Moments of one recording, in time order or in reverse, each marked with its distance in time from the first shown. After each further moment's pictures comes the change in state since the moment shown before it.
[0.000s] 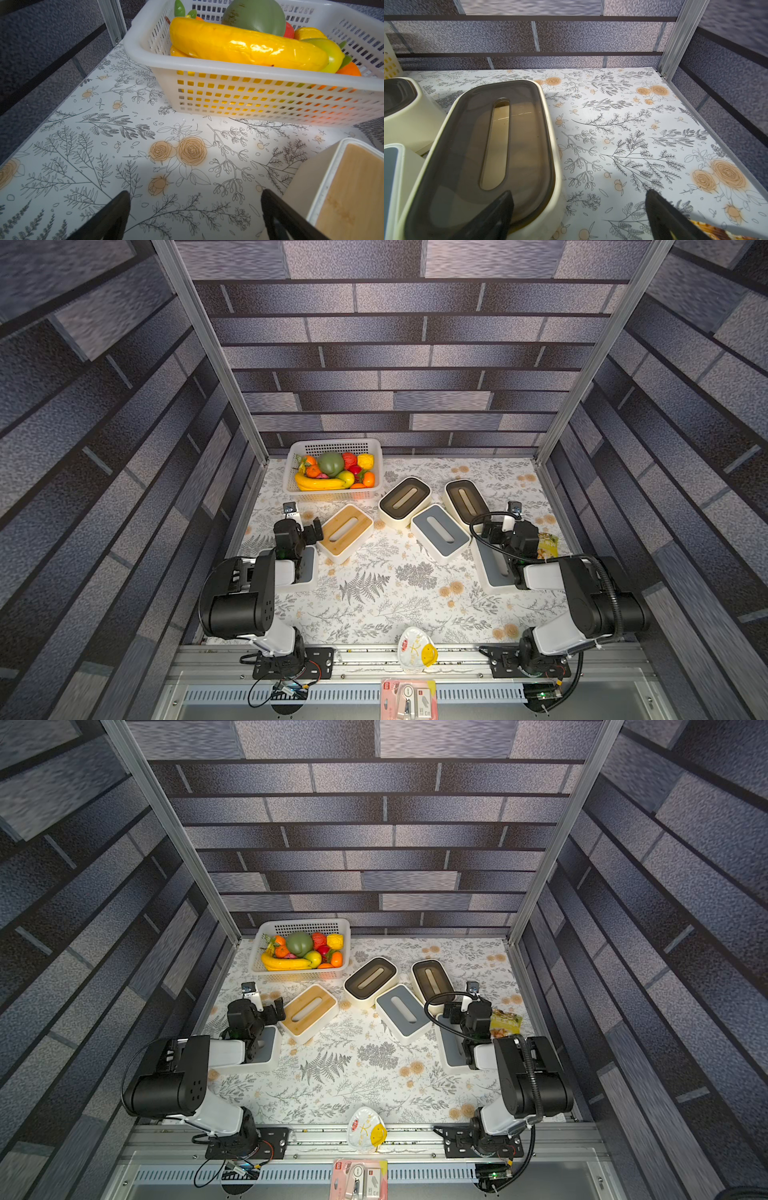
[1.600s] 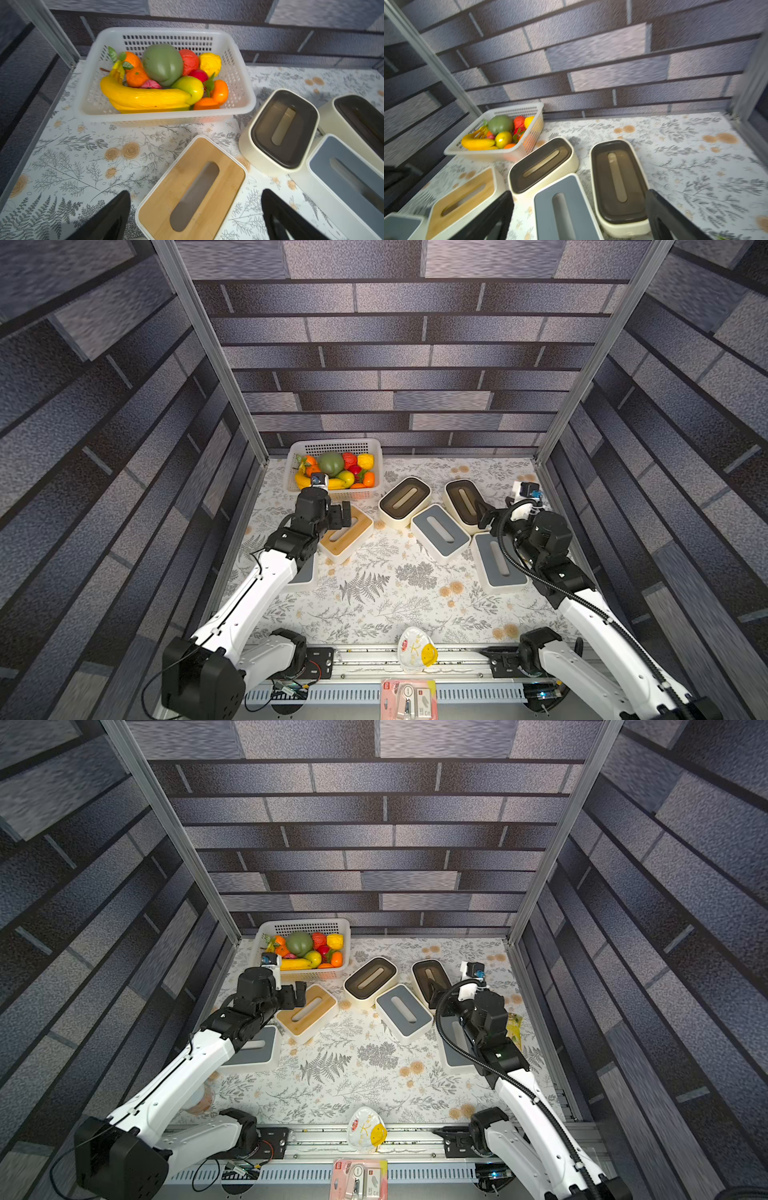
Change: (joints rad) left arm -0.421 -0.401 0.546 -1.138 -0.158 -0.106; right arm 0.269 -0.705 0.297 -0.890 -0.147 0.230
